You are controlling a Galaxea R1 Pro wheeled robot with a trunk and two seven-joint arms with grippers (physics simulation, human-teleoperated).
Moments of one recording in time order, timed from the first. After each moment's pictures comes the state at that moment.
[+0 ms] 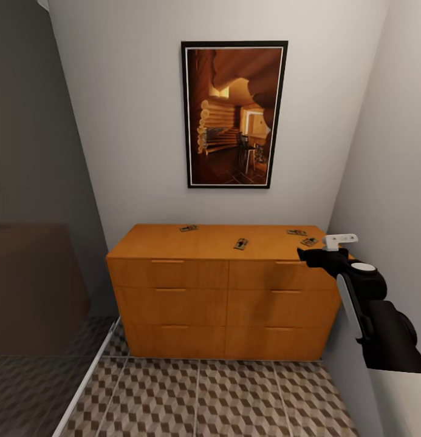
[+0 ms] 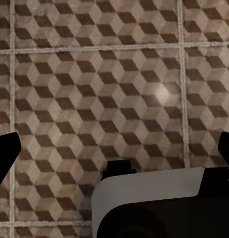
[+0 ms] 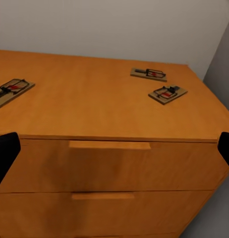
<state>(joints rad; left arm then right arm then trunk) -0.02 0.04 -0.04 -0.22 0.00 -0.30 -0.01 -0.66 -0.17 -0.06 -1.50 0.02 0.78 0.06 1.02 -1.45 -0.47</state>
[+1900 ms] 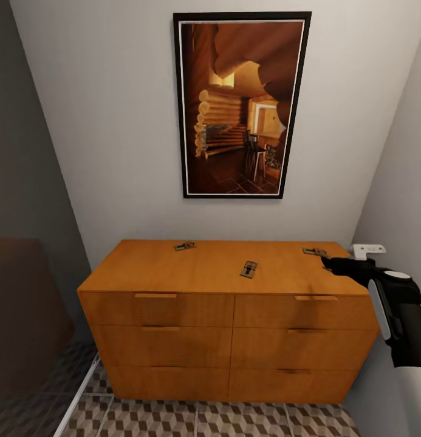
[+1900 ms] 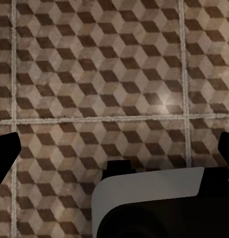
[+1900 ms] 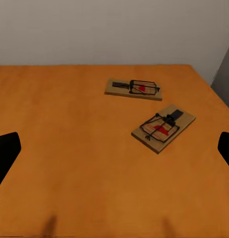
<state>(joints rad) -0.02 0.04 -0.04 -0.22 0.00 -0.30 -0.01 -0.66 -0.28 -0.22 -1.34 0.02 0.70 0.21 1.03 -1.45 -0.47</state>
